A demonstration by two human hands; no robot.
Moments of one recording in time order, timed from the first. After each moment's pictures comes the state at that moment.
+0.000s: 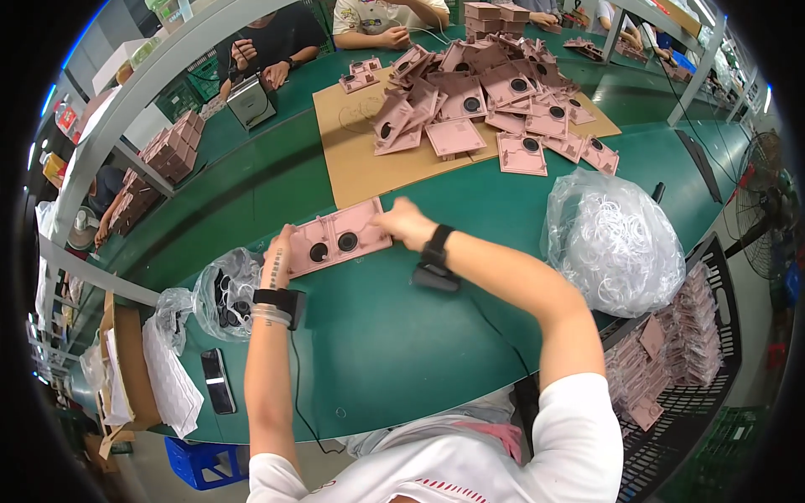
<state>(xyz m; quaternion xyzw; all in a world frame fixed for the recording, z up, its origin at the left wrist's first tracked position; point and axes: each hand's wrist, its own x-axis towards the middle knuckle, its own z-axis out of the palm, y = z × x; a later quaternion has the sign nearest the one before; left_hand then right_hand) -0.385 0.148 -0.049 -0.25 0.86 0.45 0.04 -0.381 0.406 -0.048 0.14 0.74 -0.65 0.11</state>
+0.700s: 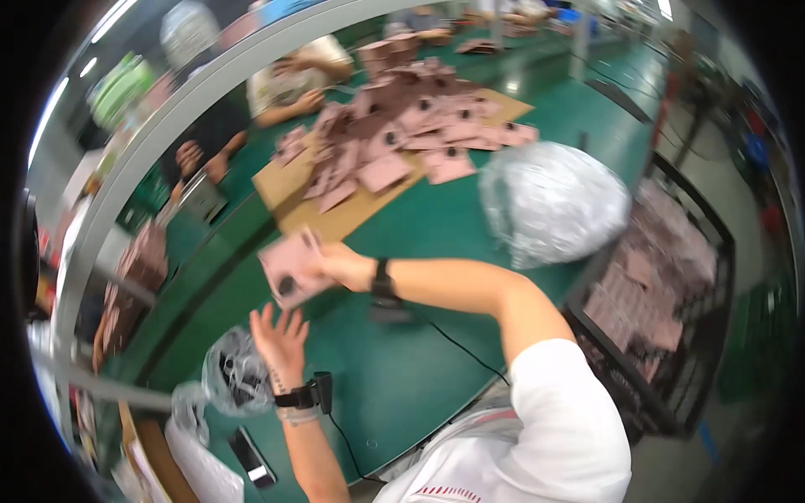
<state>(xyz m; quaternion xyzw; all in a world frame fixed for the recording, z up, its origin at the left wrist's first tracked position) -0.289 0.169 -0.006 -0.15 0.47 0.87 0.05 -0.348 0.360 -0.015 -0.10 0.48 -0.86 0.14</state>
